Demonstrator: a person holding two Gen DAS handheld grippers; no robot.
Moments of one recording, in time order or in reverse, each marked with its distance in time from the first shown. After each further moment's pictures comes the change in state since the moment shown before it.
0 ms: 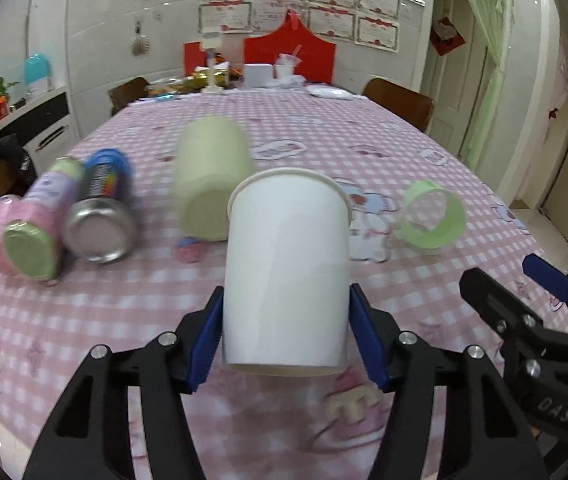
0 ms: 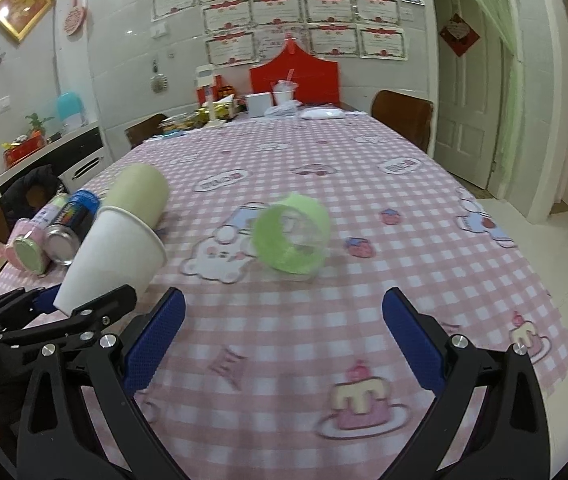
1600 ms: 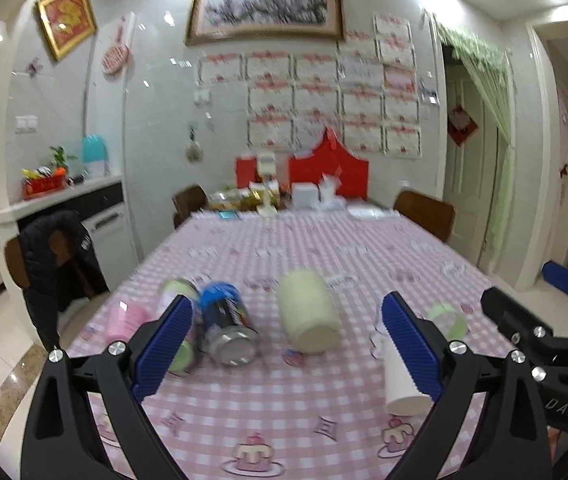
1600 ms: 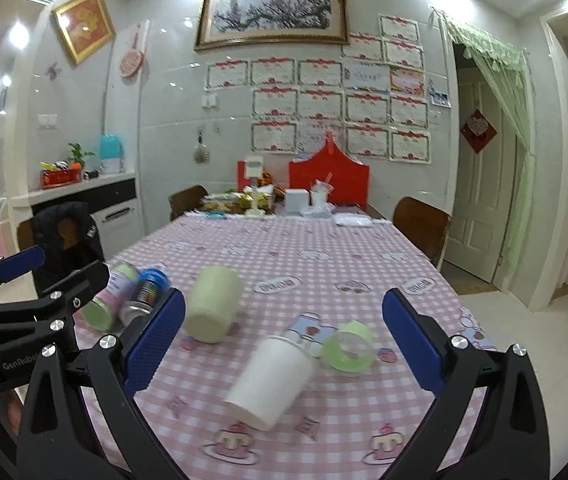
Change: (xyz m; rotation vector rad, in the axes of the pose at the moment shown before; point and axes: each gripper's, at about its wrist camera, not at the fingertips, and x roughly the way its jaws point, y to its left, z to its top) left arm -0.132 0.036 0.028 0.002 -0.380 0.116; right arm -0.083 0.049 0.039 -0.129 -0.282 -0.013
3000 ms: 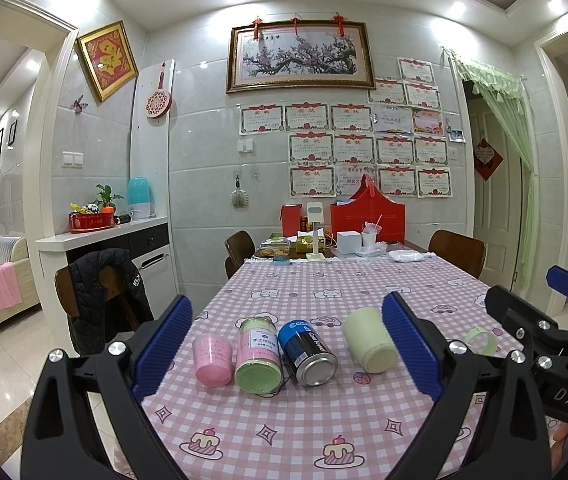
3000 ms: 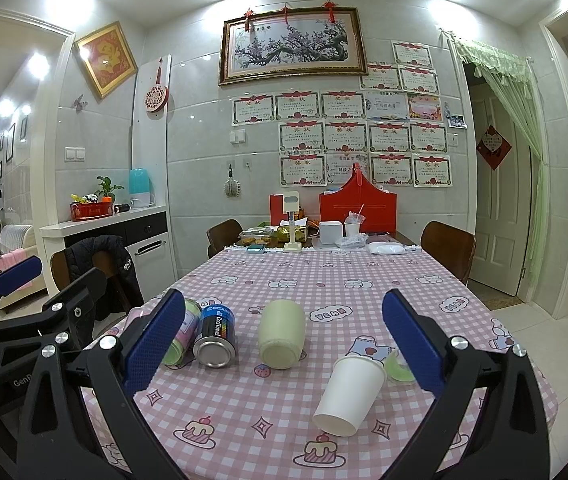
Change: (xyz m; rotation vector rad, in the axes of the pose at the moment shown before) left arm -0.098 0.065 0.005 0.003 -0.205 0.140; right arm -0.054 0.074 0.017 0.041 -0.145 0.106
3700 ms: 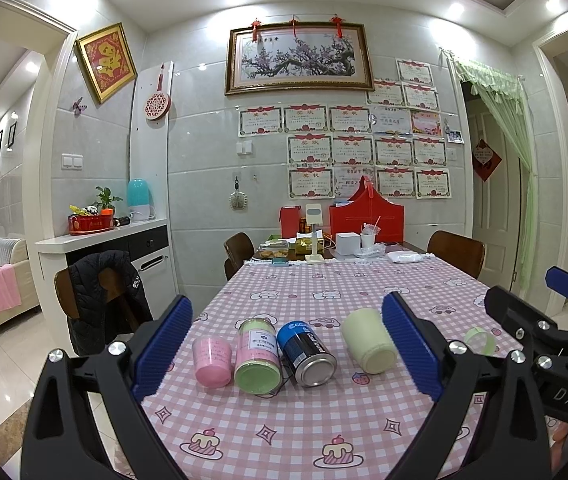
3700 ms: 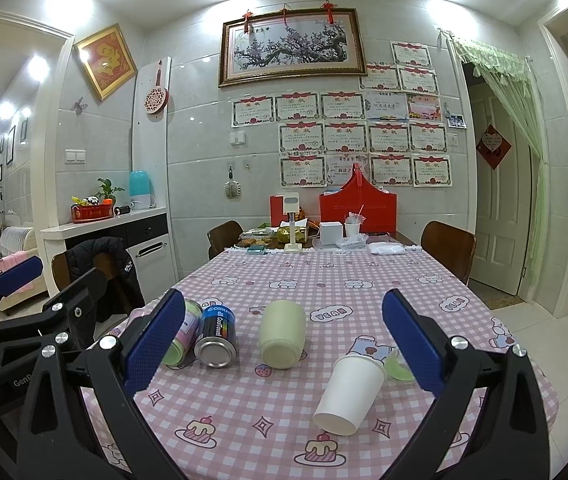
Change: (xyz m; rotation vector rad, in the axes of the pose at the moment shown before) left arm -0.001 0.003 0.001 0.000 -0.003 0.001; right arm -0.001 0.000 0.001 0.002 -0.002 0.000
